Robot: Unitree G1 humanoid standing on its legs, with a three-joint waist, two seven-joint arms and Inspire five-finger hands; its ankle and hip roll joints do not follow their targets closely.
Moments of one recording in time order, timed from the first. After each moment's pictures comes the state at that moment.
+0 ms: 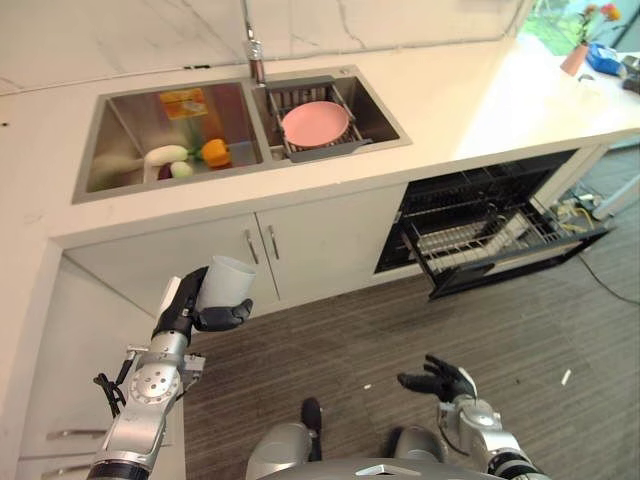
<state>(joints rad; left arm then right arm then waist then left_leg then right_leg) 0.17 0.48 0.02 0.09 -0.07 0.00 0.10 -0.05 -0.21 0.09 0.85 0.28 0.01 -0.11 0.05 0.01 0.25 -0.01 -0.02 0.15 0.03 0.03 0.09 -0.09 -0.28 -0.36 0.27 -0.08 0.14</state>
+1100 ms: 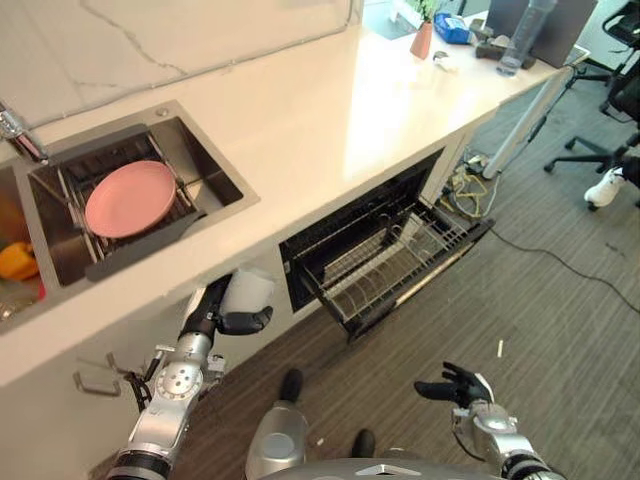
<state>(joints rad) 0.13 0.44 -0.09 0.16 -0.07 0.00 0.10 -0.02 -0.27 0.11 0.94 0.28 -0.01 -0.13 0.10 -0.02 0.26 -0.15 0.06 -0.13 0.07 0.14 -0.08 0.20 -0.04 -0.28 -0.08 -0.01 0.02</state>
